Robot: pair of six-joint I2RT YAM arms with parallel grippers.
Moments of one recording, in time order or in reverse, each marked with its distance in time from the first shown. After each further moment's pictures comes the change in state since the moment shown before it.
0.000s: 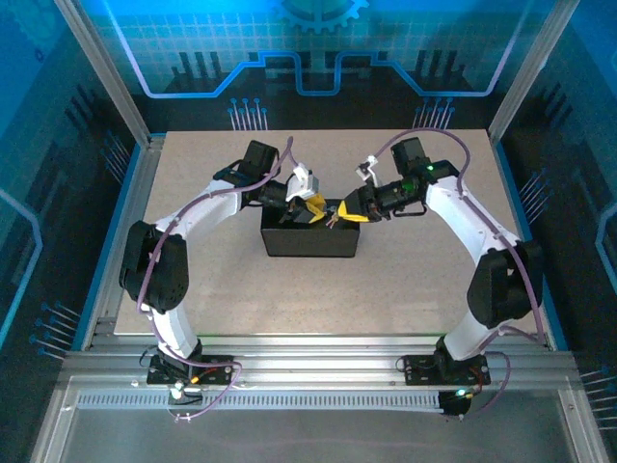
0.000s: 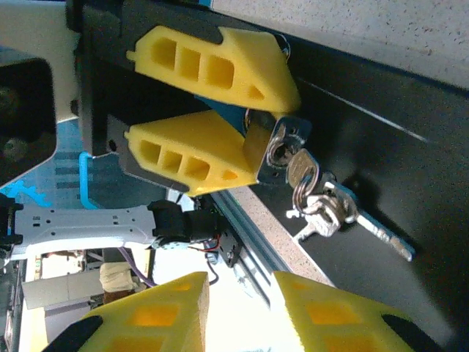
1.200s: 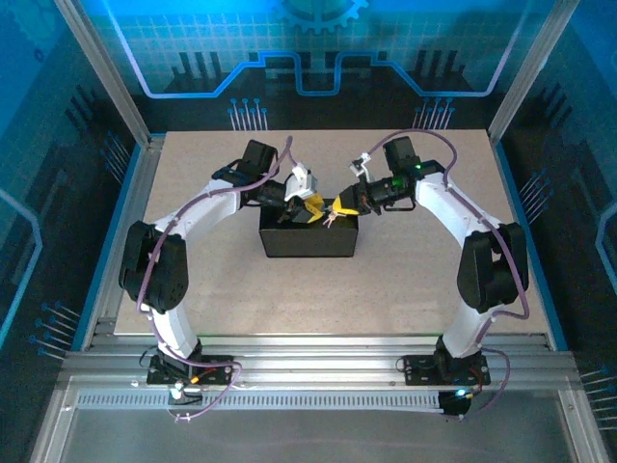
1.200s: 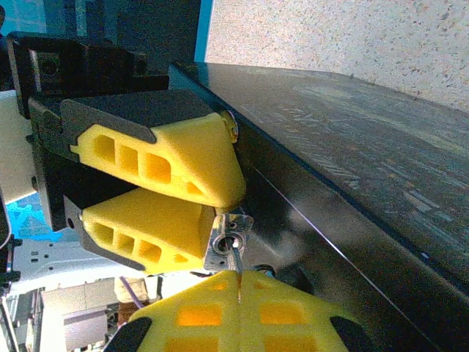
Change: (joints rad) left arm 0.003 0.000 0.005 -0.022 -0.006 0.008; right arm 0.003 0.105 0.006 0.172 -0.032 0.096
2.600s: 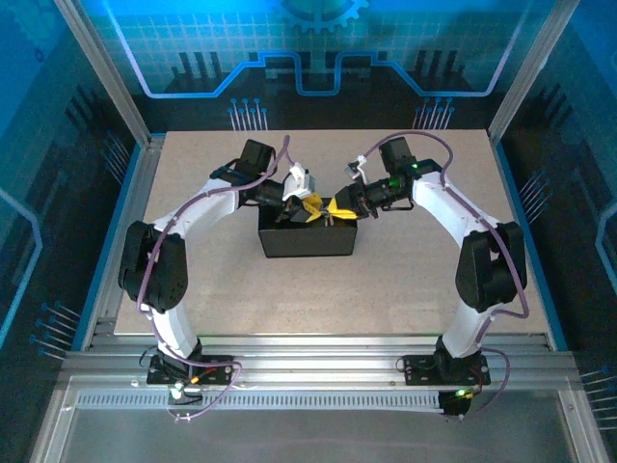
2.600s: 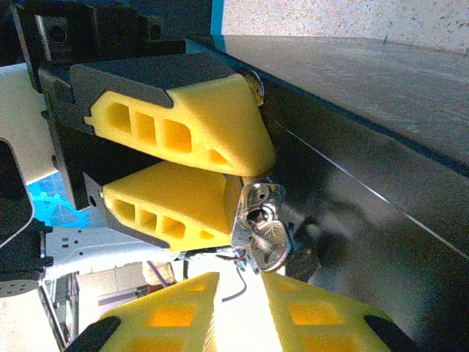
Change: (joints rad) left arm 0.016 0.000 -0.001 -0.006 0.019 0.023; right arm 0.017 0.009 0.019 -0.056 -0.053 0.033
